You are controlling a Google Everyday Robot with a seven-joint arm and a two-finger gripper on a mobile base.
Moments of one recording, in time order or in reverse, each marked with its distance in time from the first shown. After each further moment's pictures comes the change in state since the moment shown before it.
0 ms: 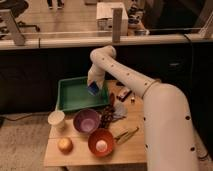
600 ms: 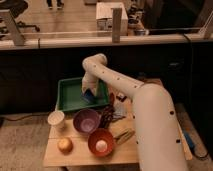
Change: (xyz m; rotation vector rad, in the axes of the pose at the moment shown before) arm -0.024 -0.010 0.052 -0.055 -0.053 -0.036
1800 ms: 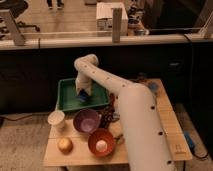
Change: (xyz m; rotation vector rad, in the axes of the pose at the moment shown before) arm -0.007 -0.028 0.013 -0.004 -0.025 -0.149
